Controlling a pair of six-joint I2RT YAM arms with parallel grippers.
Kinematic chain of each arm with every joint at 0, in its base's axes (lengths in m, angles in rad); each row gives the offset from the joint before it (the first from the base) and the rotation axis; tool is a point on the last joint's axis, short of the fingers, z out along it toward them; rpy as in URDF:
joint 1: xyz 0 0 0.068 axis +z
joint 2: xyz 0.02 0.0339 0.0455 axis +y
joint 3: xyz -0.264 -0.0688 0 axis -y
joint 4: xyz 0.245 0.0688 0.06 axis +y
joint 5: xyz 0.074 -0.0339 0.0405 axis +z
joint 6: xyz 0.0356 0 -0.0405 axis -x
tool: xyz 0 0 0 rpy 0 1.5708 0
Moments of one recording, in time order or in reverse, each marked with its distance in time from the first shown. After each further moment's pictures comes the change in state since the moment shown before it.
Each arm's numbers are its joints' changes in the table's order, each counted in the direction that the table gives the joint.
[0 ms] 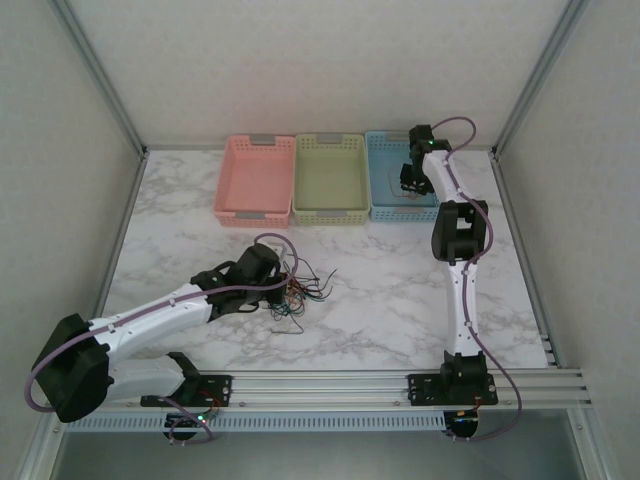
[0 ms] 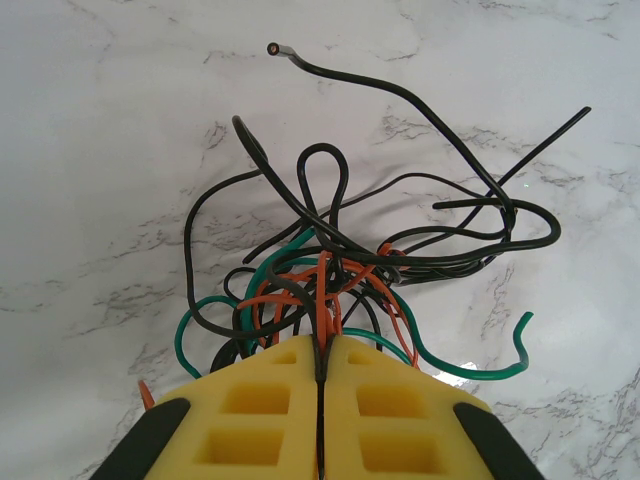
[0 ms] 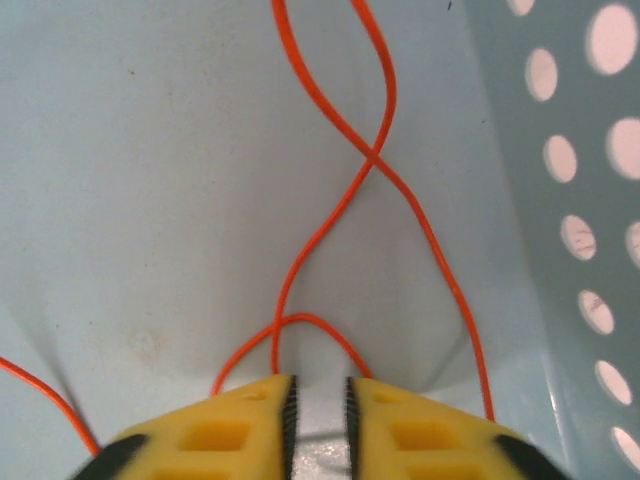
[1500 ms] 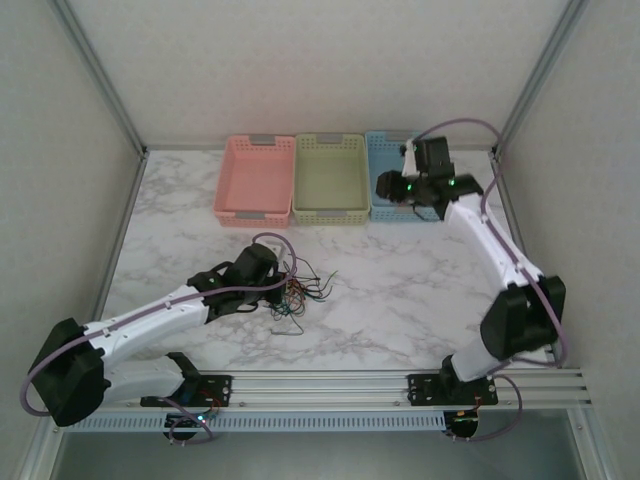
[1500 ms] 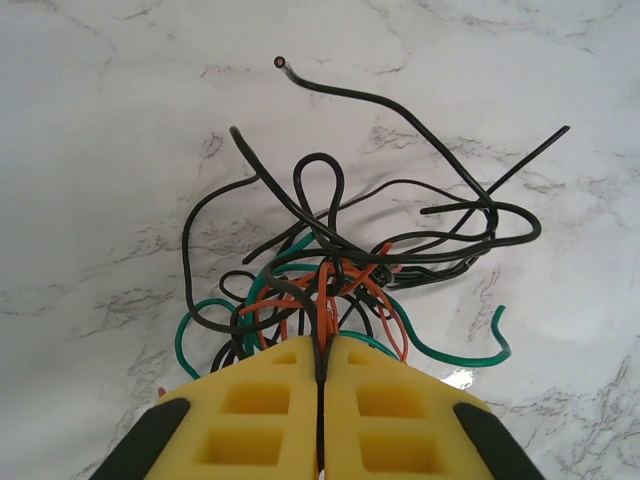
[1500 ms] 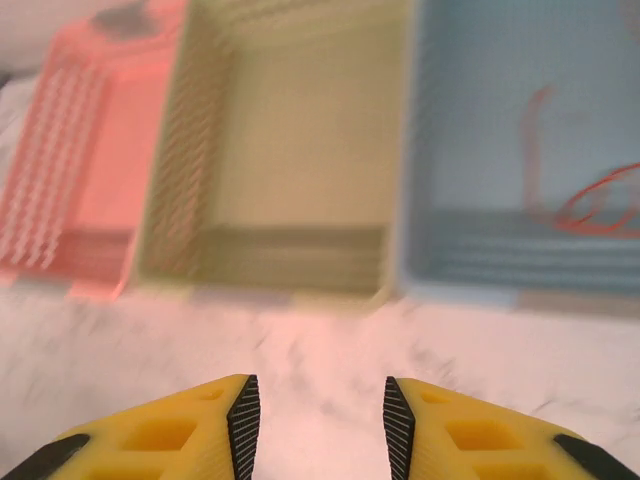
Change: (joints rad) left arm 0.000 -0.032 -0.003 0.000 0.000 0.000; right arm 0.222 -1.103 -1.059 -0.432 0.312 0.003
